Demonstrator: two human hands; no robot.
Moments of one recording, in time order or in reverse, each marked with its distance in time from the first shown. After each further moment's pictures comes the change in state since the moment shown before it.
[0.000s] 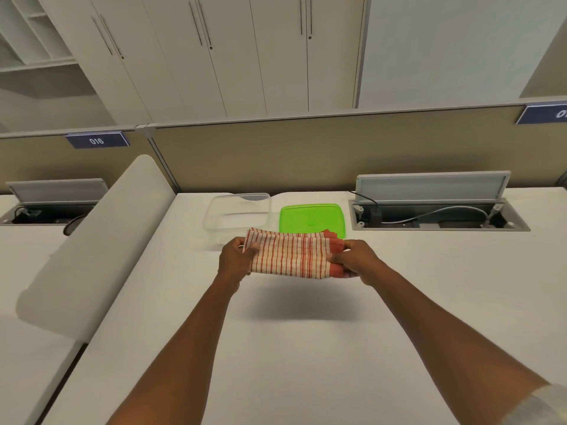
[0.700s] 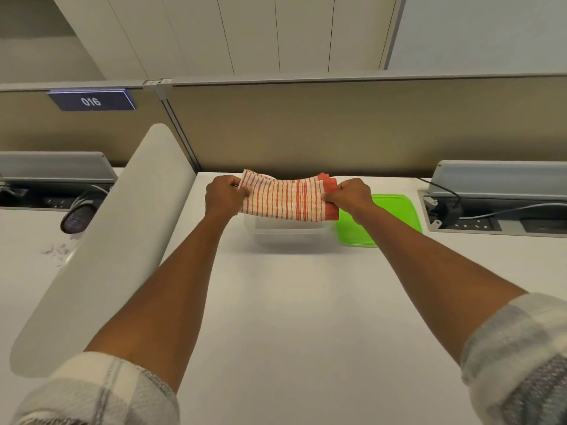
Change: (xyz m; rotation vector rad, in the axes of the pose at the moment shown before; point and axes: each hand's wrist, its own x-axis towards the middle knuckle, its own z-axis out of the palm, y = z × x) left_hand 0.235 -0.006 -0.118 0.416 0.089 0.115; right_hand 0.157 -0.137 0.169 -0.461 0.269 -0.117
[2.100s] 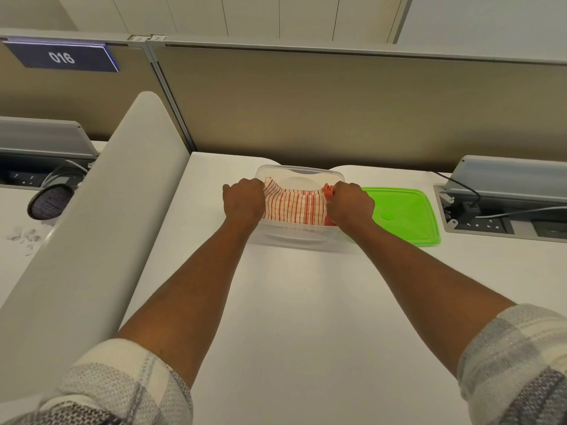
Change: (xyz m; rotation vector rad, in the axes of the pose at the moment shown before) left_hand 0.019 -0.025 0.064 0.673 -0.112 0.195; right_hand 0.016 0.013 0.066 -0.615 0.157 -0.162
